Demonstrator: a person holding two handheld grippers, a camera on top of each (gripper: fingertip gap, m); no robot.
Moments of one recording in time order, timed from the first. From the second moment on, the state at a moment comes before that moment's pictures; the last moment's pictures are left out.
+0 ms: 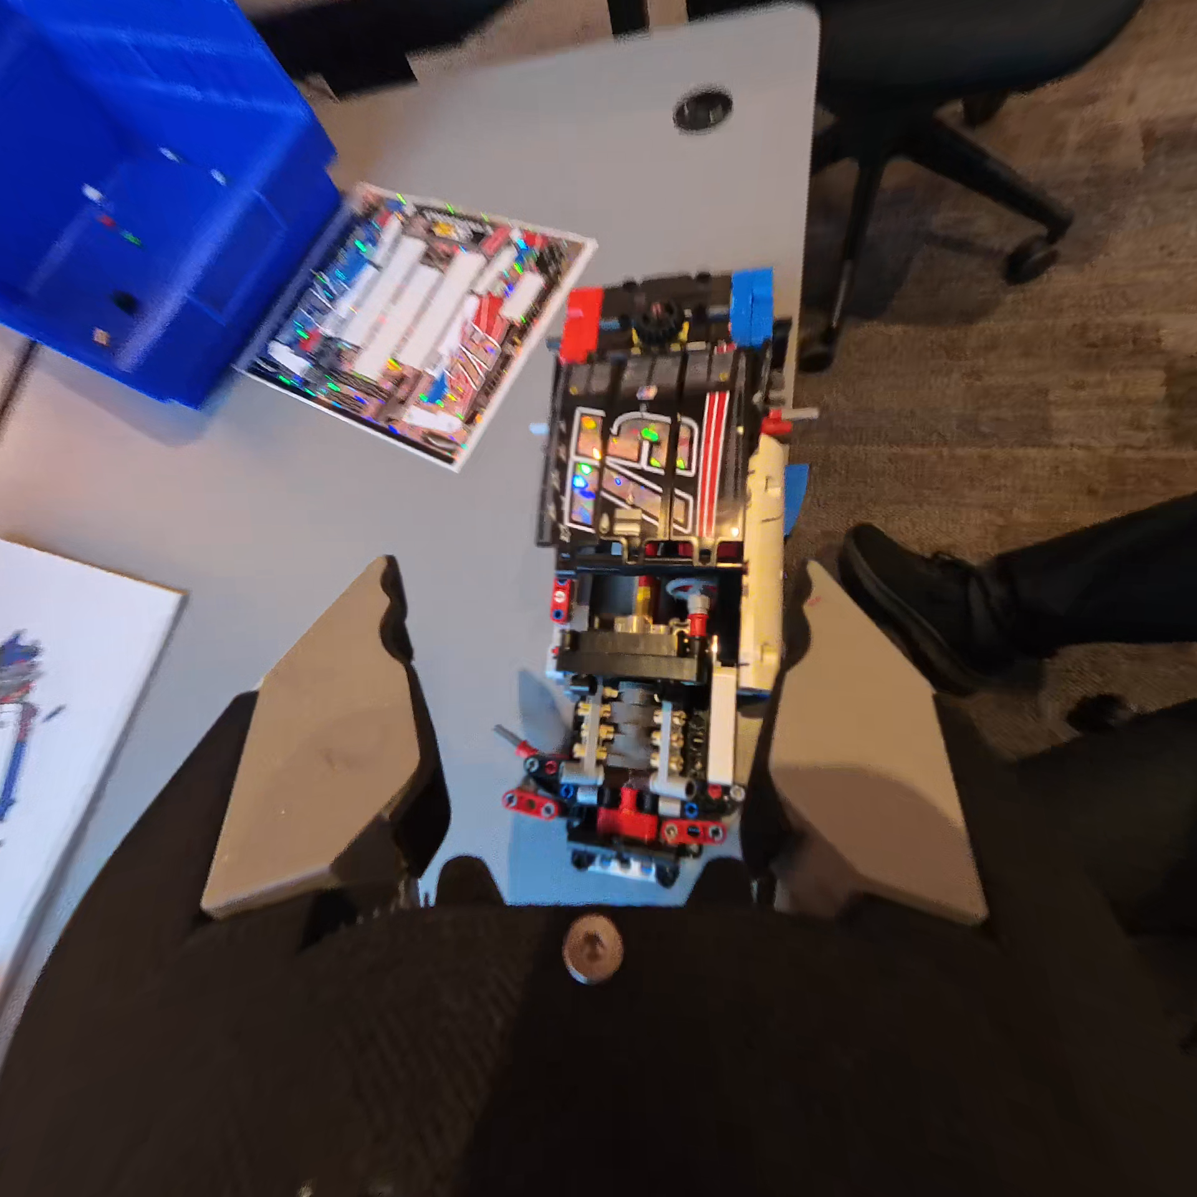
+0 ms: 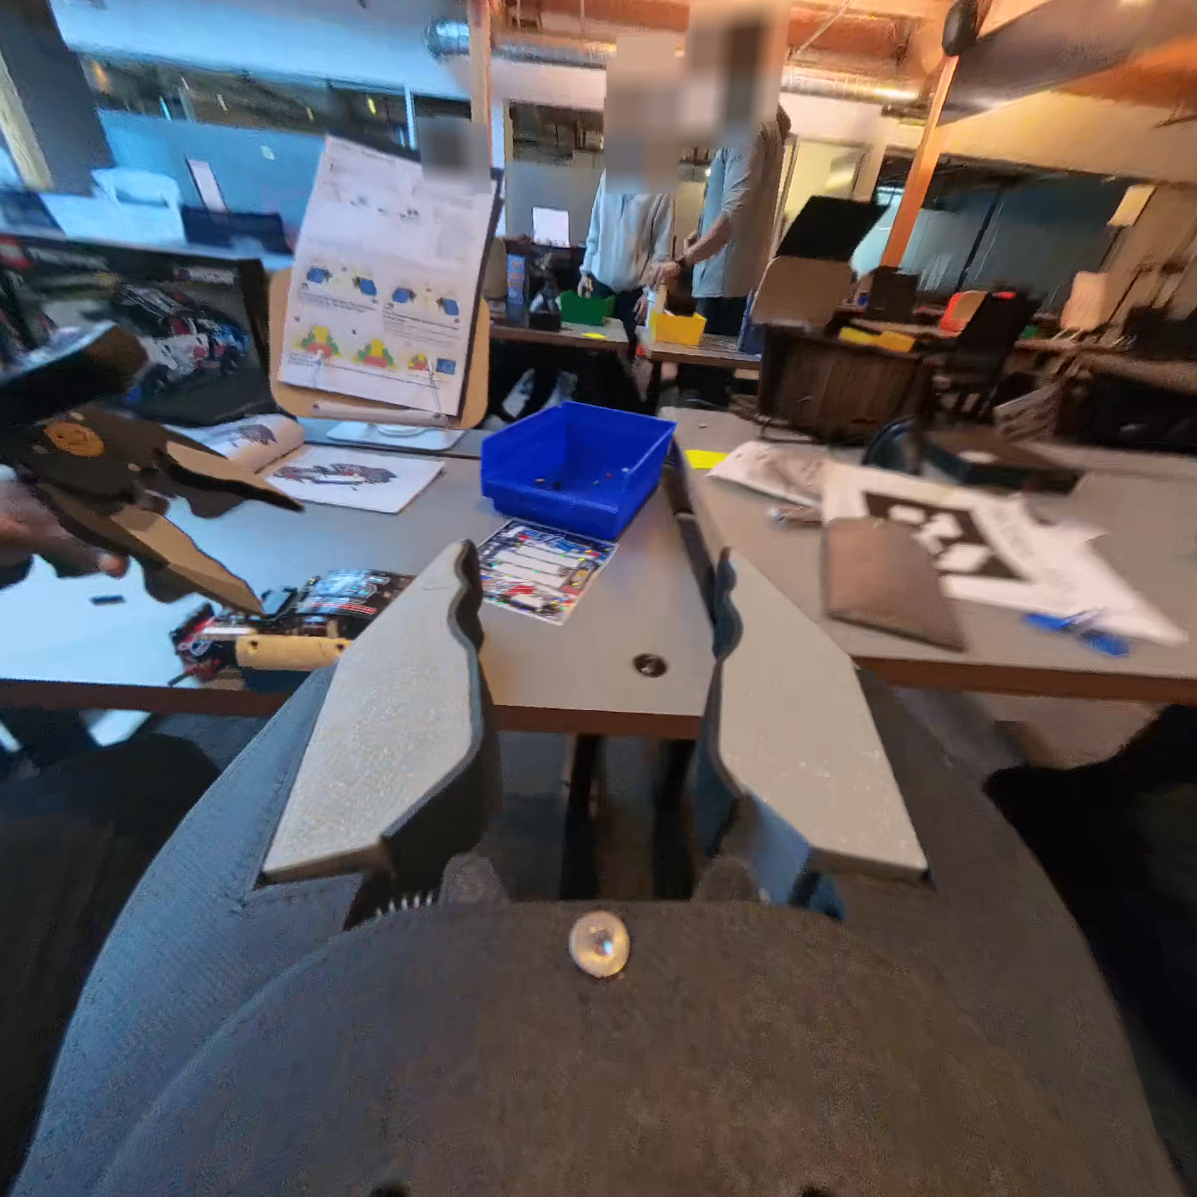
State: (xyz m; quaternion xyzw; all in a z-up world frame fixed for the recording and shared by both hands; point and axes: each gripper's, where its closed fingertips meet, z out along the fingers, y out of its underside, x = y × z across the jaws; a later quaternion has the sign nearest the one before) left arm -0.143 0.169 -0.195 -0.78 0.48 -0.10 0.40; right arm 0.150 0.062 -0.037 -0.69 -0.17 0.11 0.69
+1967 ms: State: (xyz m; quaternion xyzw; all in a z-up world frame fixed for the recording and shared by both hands) left arm -0.081 -0.063 -0.498 -0.75 0.58 -0.32 -0.05; right arm 0.114 0.155 -0.966 -0.98 -0.06 0.04 0.19
